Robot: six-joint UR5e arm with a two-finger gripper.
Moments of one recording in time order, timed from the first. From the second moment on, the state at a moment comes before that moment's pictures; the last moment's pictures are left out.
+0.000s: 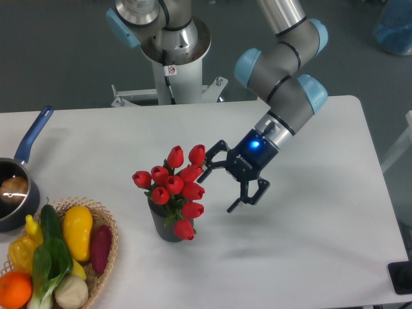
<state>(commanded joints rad) 2.73 -1.89 -1.91 -0.93 0.34 1.54</state>
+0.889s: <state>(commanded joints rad) 2.70 -1.90 -1.91 -0.93 0.28 1.54</state>
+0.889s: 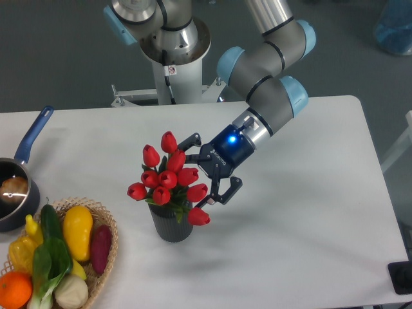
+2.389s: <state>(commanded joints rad) 2.70 -1.79 -1.88 -0.93 0.28 1.32</state>
